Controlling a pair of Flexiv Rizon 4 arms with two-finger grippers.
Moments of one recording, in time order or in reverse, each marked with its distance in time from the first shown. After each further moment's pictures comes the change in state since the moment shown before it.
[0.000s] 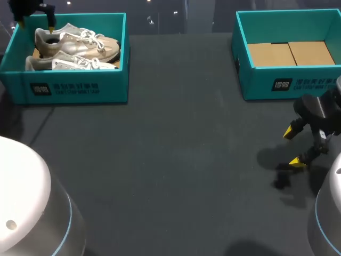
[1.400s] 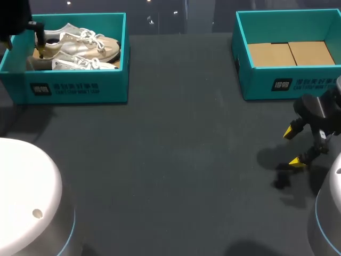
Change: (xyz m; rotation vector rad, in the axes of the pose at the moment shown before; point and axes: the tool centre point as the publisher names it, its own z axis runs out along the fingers) left arm -0.002 -0.117 -0.009 0.073 0.023 -0.099; right arm 0.000 0.000 0.000 0.000 0.000 0.000
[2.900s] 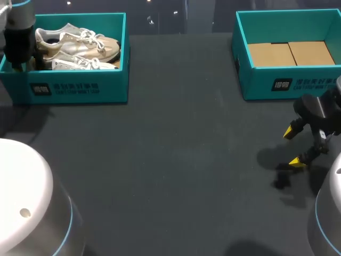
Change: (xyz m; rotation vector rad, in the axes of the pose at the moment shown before) left arm -0.001 -0.005 0.090 0.010 -0.001 -0.003; right arm 0.000 0.000 0.000 0.000 0.000 0.000
